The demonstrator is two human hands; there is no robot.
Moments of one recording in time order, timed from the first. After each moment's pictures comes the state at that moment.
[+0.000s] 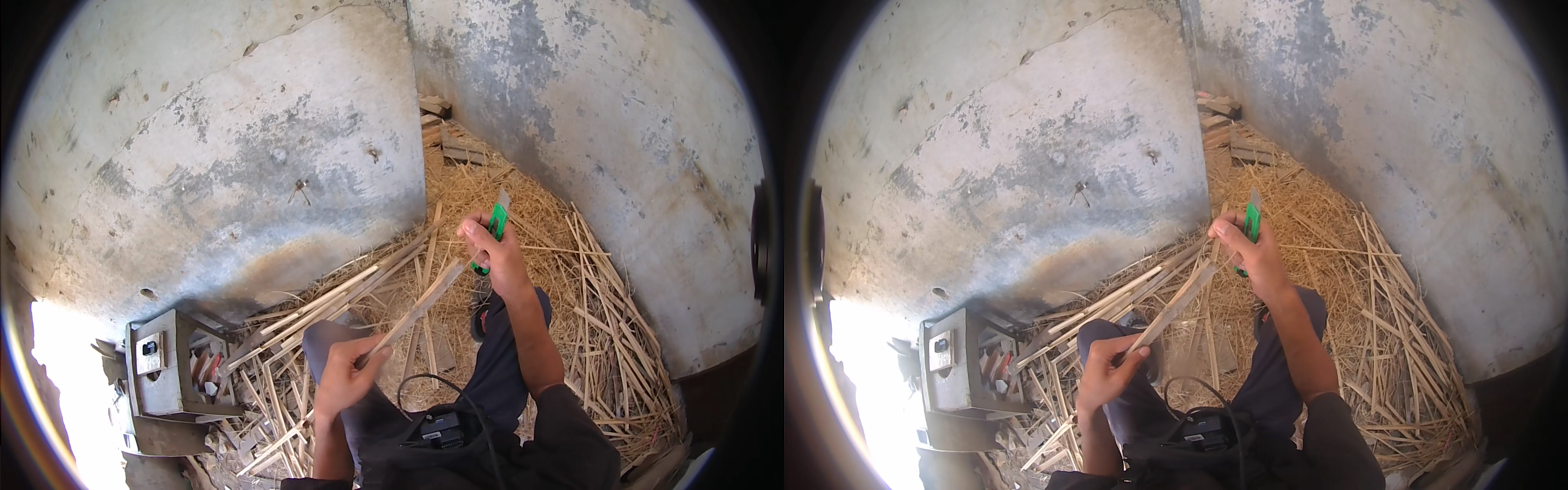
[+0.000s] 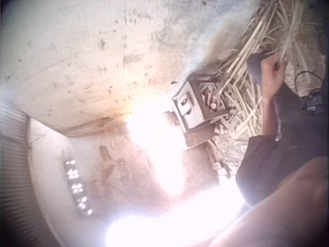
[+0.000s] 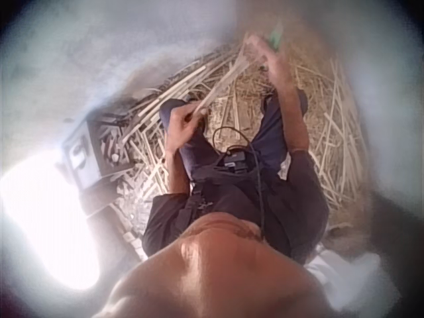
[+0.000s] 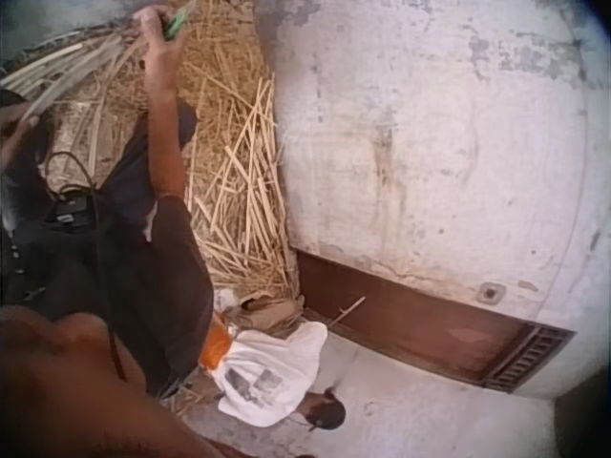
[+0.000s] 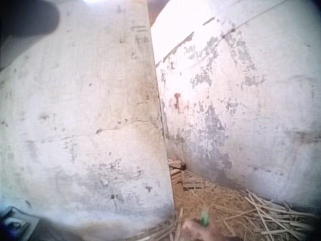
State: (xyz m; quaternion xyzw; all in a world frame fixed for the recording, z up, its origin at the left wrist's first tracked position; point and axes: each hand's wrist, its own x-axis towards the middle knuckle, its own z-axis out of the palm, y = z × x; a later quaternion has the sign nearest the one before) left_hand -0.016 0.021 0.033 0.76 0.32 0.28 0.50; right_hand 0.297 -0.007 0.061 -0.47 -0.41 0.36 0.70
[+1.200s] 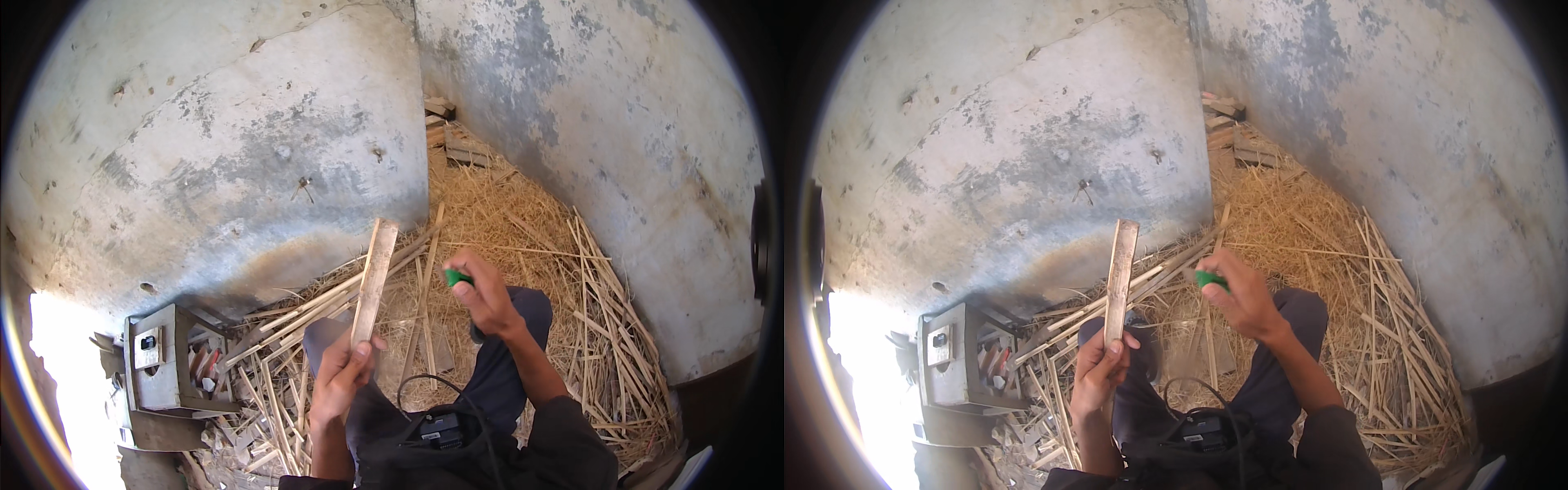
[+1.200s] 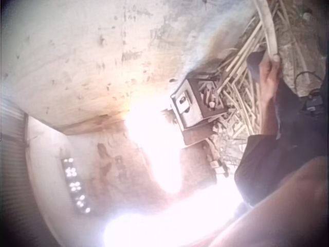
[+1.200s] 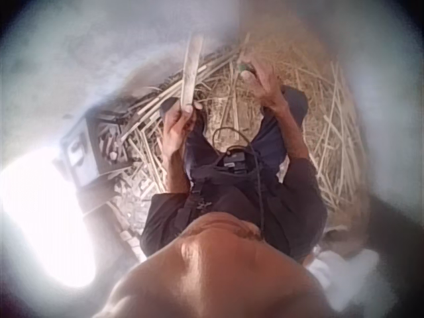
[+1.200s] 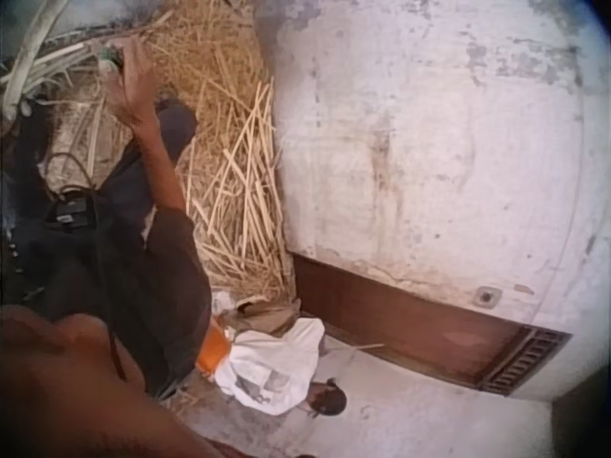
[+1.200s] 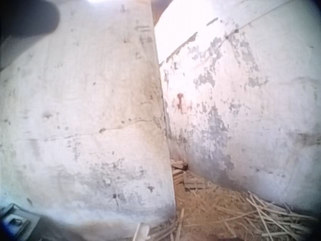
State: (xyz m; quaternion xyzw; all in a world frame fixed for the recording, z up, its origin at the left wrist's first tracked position) left_hand -0.024 0.007 0.051 0.58 0.30 0.31 0.69; right_hand 0.275 -0.031 0.023 -0.53 -0.61 0.15 0.57
